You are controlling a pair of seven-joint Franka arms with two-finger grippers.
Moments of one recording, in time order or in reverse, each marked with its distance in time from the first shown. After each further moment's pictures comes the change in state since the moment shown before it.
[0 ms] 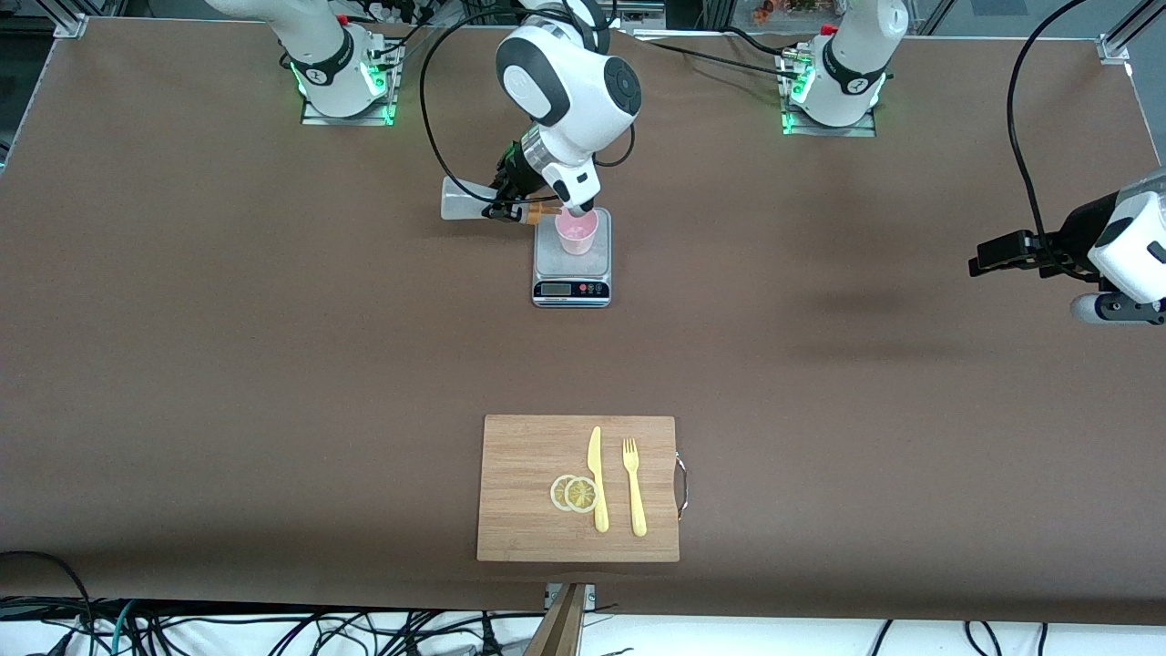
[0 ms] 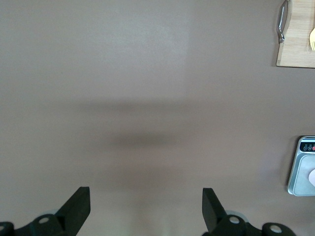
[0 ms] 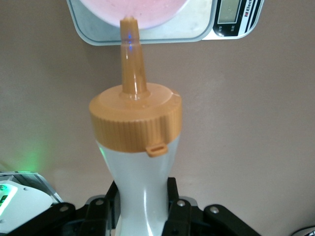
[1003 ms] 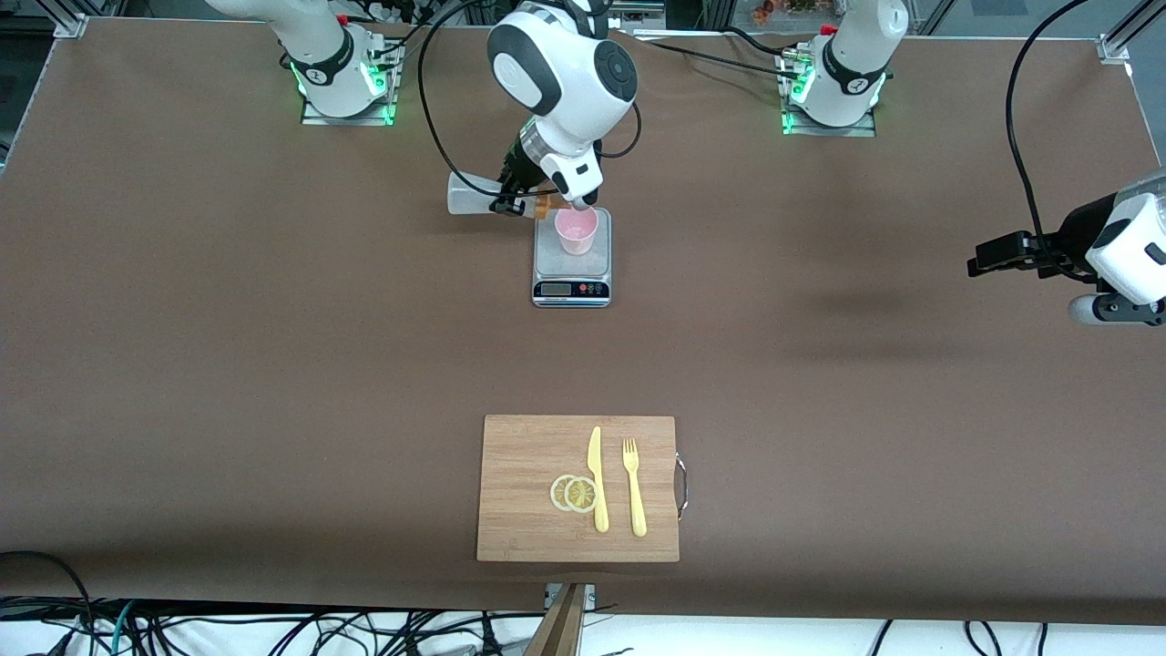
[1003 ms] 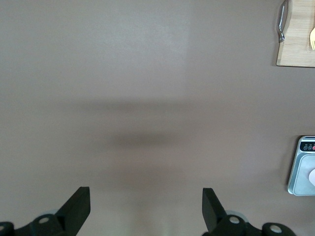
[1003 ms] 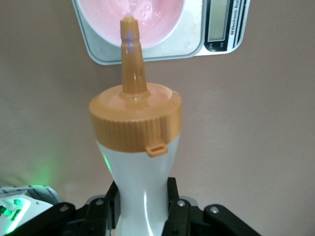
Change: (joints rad) left arm 0.000 0.002 -0.001 0.000 0.000 0.000 0.000; right arm 0.002 -0.044 -0.024 0.004 0.074 0.036 0.010
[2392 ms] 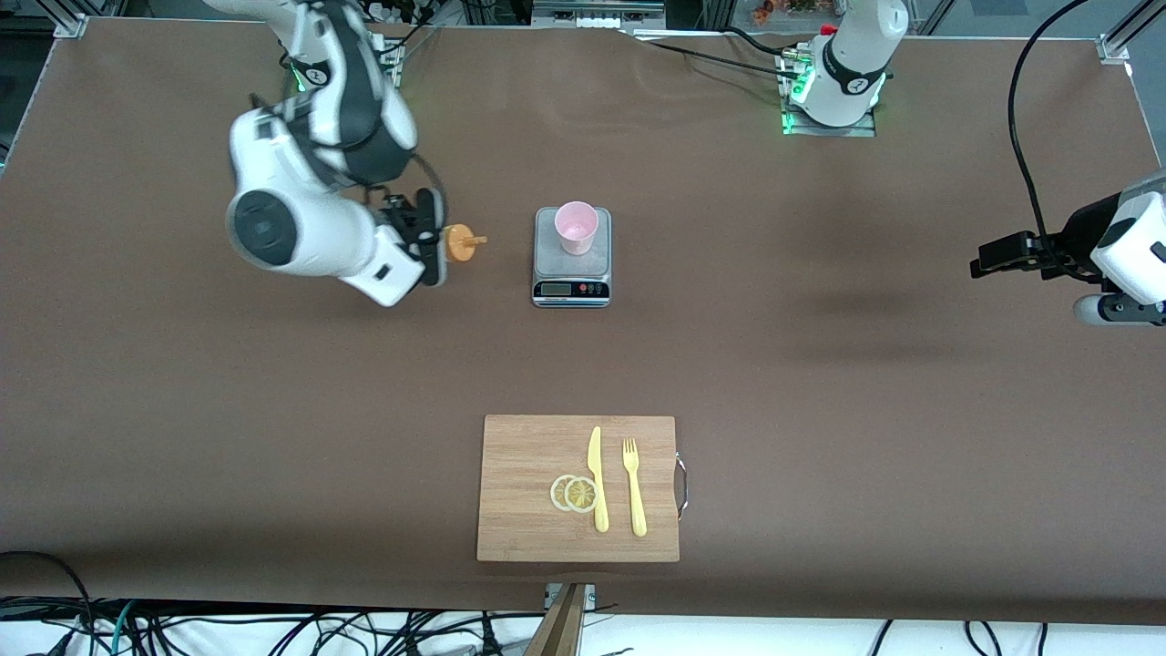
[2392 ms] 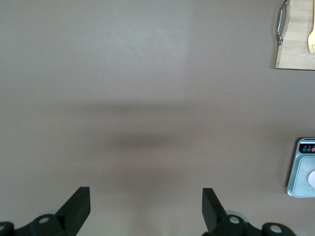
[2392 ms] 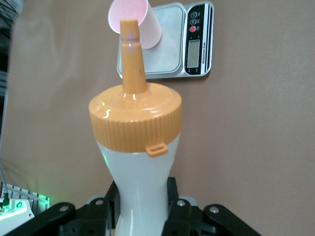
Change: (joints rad) left arm 0.000 0.003 0.001 0.013 0.000 0.000 0.000; right arm -0.256 -0.026 -0.426 -0.014 0.750 -0.036 -1.024
